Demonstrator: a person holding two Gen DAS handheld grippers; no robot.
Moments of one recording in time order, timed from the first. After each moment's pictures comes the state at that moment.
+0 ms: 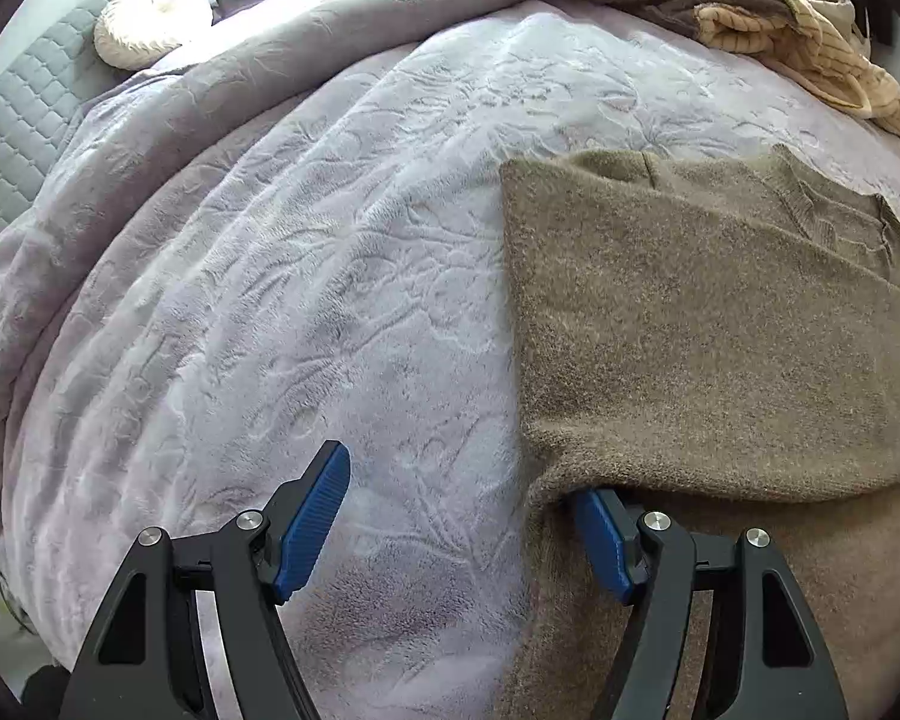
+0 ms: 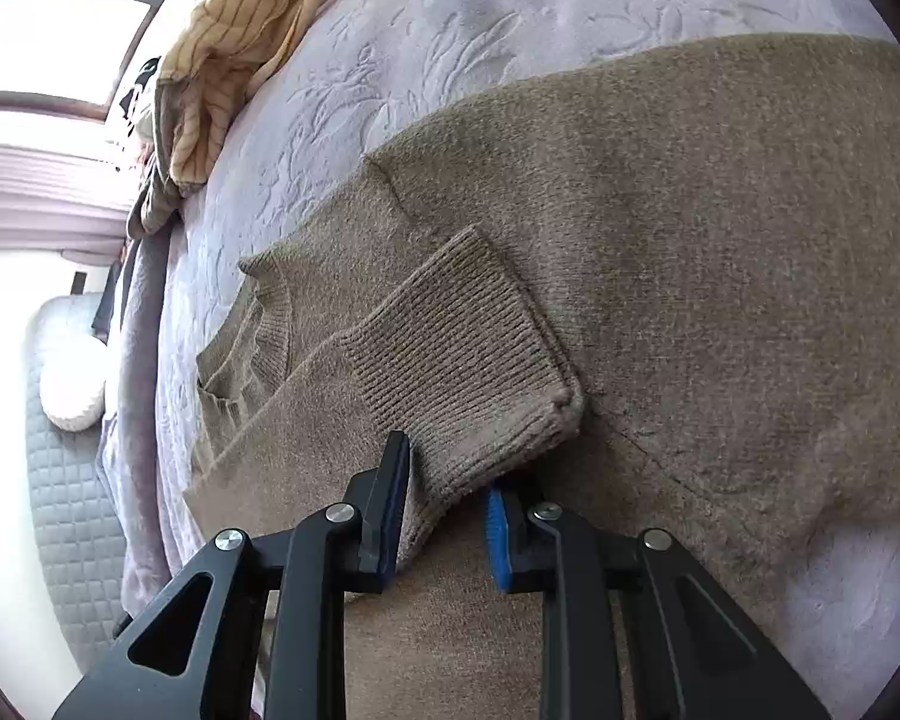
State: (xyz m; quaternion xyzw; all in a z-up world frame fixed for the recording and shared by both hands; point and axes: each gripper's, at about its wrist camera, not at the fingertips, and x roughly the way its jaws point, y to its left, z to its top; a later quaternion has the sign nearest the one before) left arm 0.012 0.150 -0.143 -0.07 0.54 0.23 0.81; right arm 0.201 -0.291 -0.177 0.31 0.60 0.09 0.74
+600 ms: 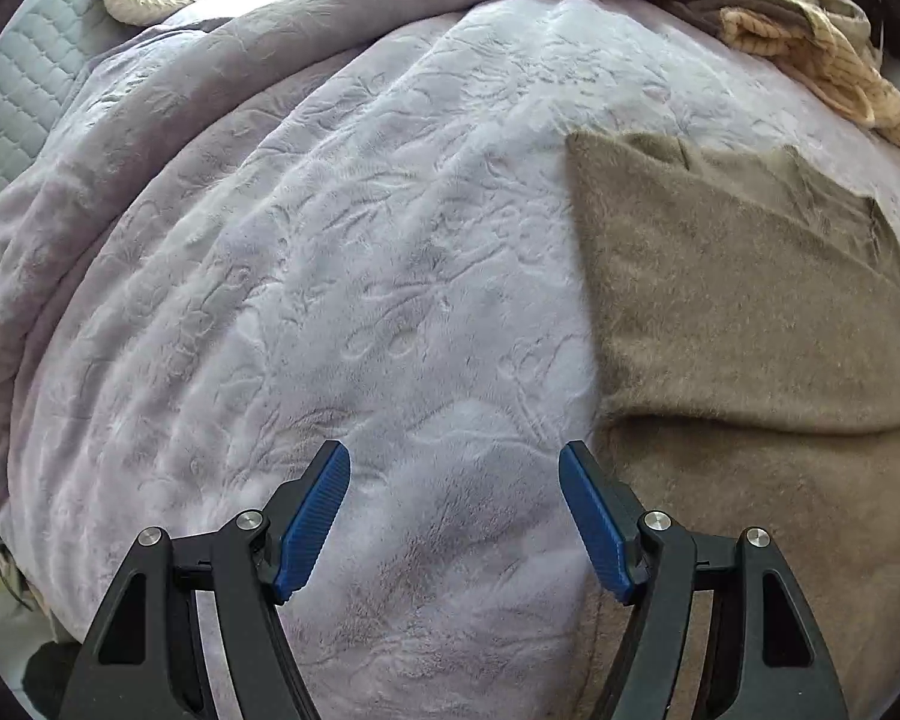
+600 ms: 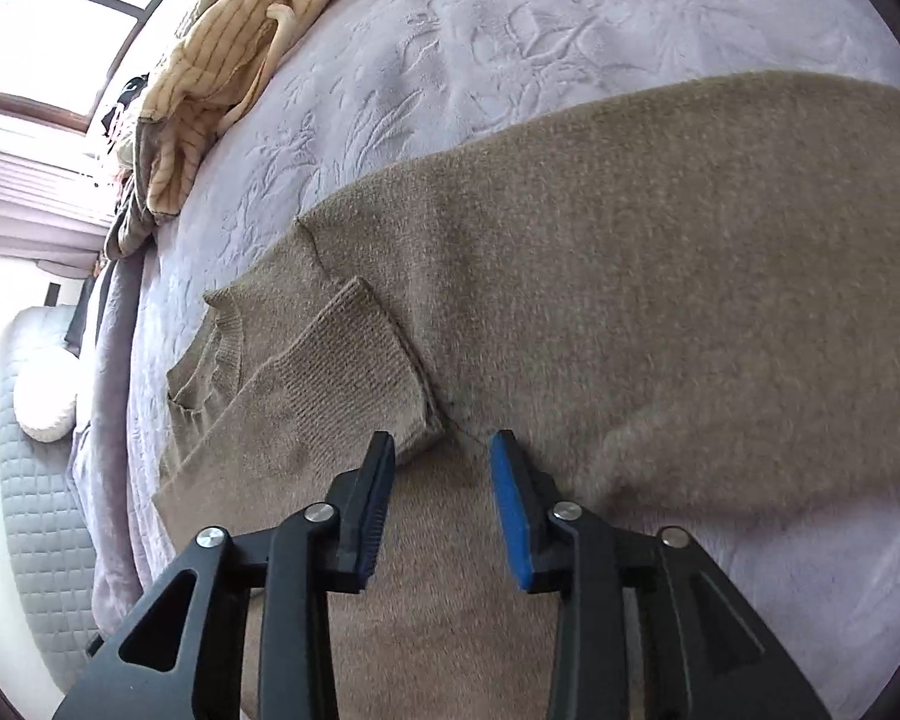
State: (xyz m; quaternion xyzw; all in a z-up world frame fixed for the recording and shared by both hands) left arm -0.021 0.179 -0.120 -0.11 0.58 0.21 0.78; right arm 0.163 -0.341 -0.162 0.29 0.59 0.05 0.75
